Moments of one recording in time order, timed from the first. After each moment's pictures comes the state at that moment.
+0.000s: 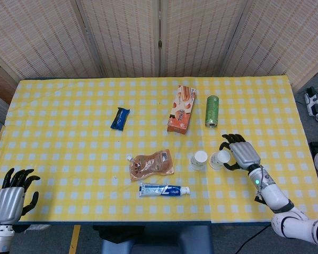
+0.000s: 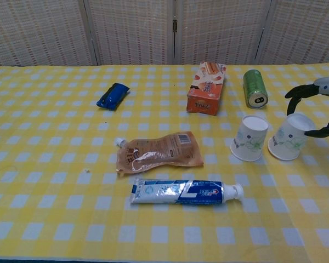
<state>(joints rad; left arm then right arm) -0.06 -1.24 -0.02 -1.58 1.50 1.50 0.17 0.62 -1.23 0.08 -1.55 -1.08 0.84 -0.11</state>
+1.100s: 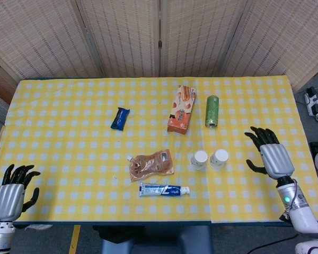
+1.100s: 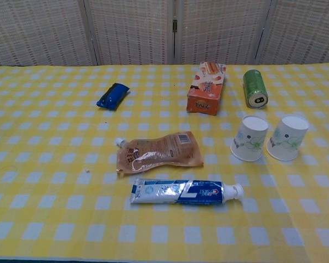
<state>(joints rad) -0.07 -1.26 -0.04 -1.55 1.52 1.52 0.14 0.38 -1.09 0.06 -1.71 -1.30 1.27 -0.06</state>
